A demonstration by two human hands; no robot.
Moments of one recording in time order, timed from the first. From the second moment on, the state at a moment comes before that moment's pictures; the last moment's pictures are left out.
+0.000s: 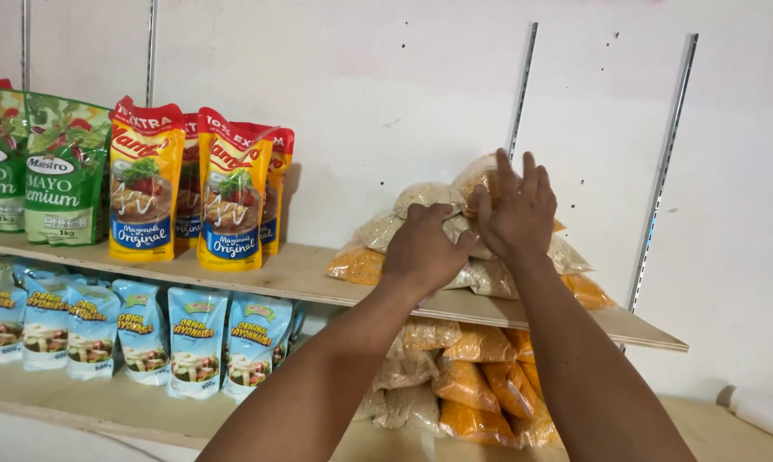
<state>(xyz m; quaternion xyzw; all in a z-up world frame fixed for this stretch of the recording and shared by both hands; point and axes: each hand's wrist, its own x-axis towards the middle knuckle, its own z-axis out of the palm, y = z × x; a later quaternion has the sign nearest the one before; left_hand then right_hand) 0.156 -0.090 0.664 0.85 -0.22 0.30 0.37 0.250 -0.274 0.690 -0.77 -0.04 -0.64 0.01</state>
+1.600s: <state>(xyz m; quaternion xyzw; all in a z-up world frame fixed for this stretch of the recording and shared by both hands) 0.071 0.004 0.116 0.51 0.10 -0.19 0.83 -0.009 -0.109 0.122 -0.75 -0.15 -0.11 0.63</state>
